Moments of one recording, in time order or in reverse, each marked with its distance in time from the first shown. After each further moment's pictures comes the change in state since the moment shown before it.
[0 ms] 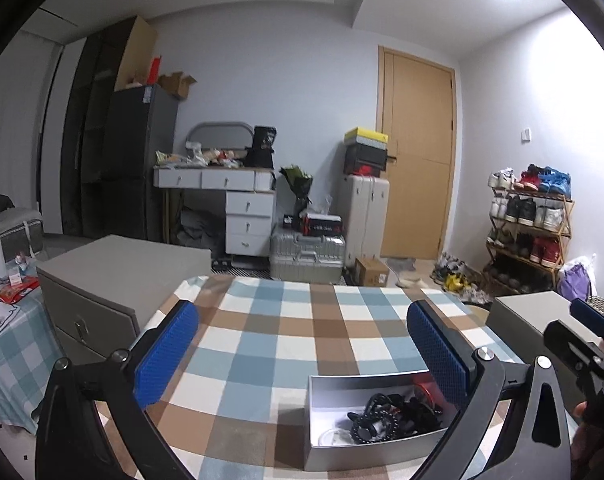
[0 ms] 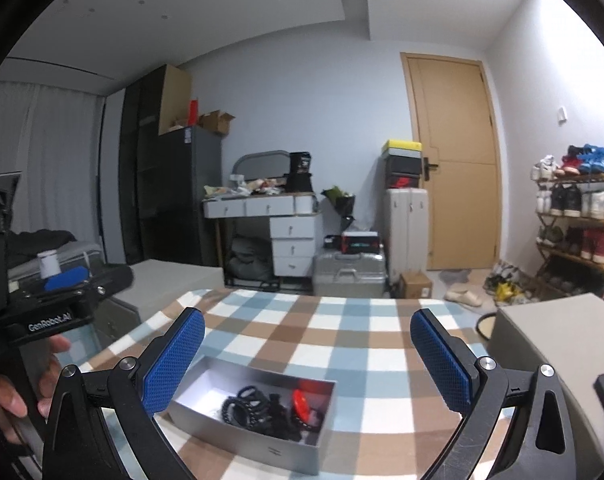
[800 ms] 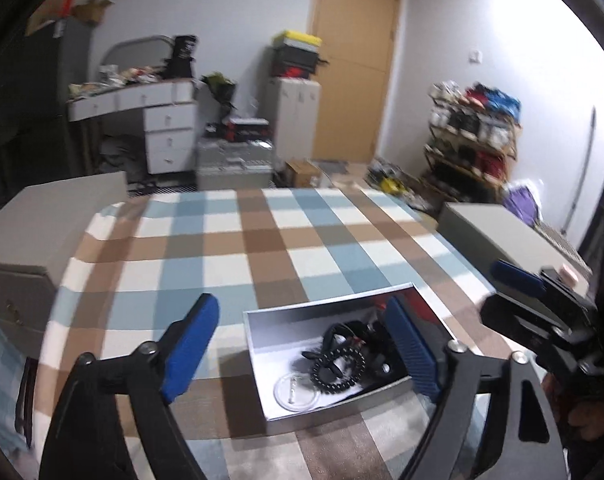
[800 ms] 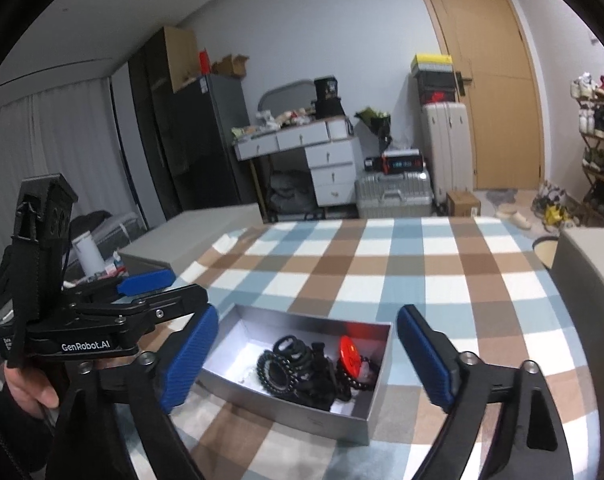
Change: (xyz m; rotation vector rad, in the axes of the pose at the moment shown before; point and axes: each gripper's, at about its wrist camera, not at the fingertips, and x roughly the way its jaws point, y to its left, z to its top) left arm 0.052 -0.014 -0.013 0.062 0.368 -0.268; right arm 0.055 -0.003 -0.020 0.117 0.260 0.186
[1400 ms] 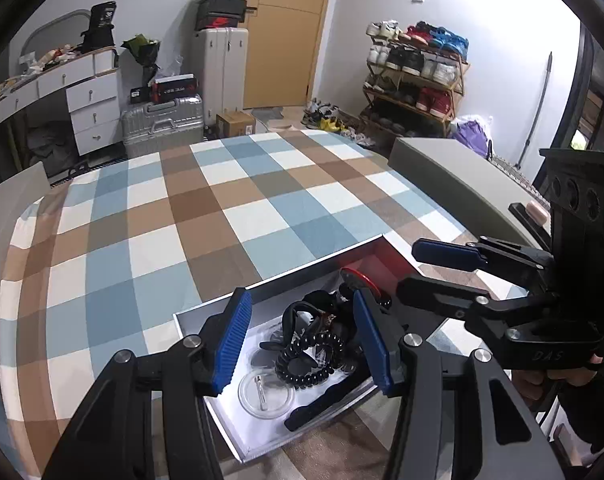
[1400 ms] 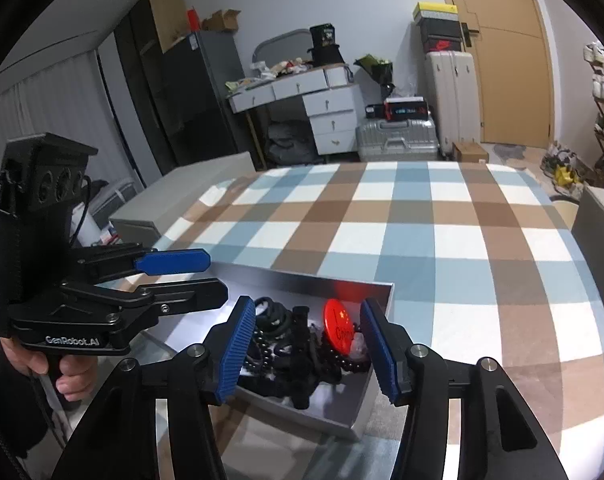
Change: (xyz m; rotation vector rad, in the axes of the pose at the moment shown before) left arm 0.047 -0.013 0.000 0.152 0.226 -0.234; right arm 0.052 -0.023 -0.015 0.031 0.203 0.021
